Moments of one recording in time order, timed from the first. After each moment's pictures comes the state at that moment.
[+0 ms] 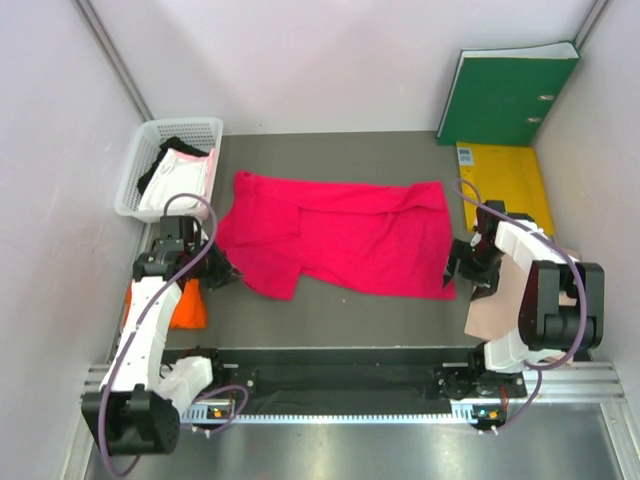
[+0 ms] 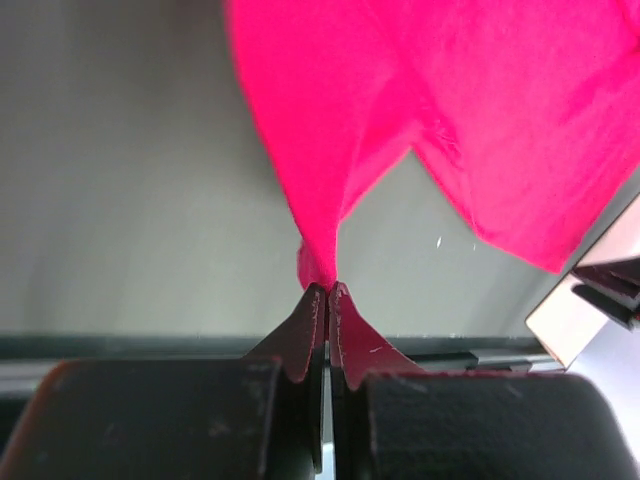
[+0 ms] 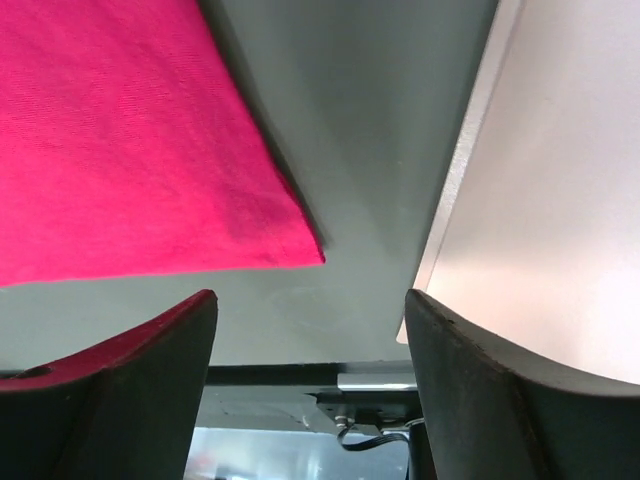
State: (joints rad) left arm 0.03 0.98 0.86 -0.90 0.31 -0.63; right arm -0.06 1.50 0.91 -0.93 -0.12 0.32
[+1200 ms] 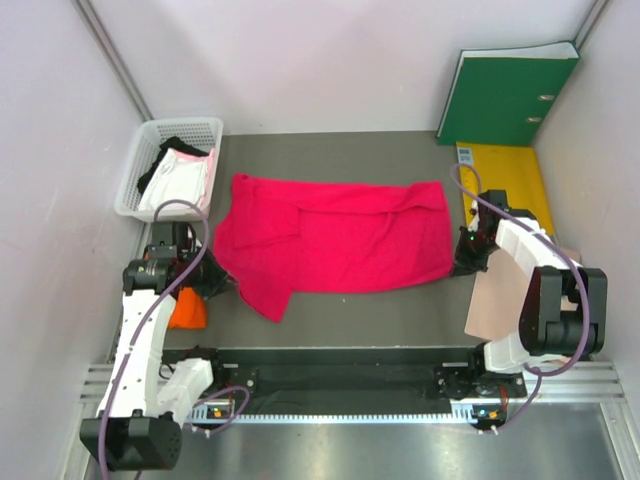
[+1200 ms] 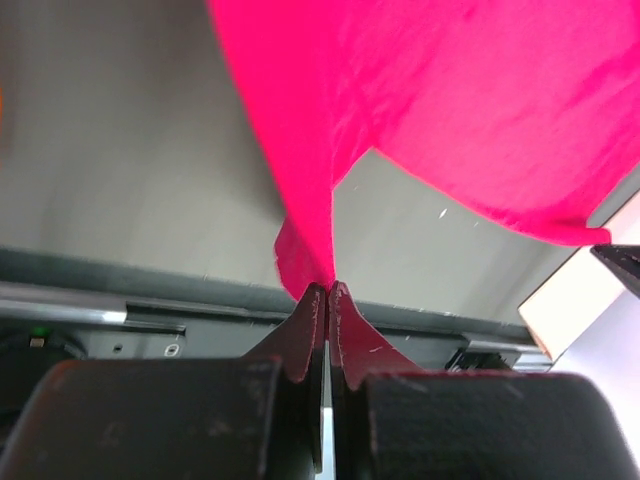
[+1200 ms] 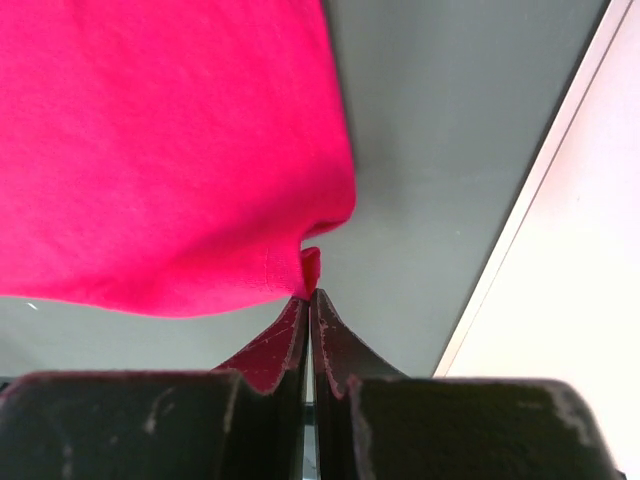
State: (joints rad) left arm 0.04 0.87 0.91 -1.09 0.28 -0.68; right arm -0.04 1.48 0.93 -0.81 -0.18 0.31
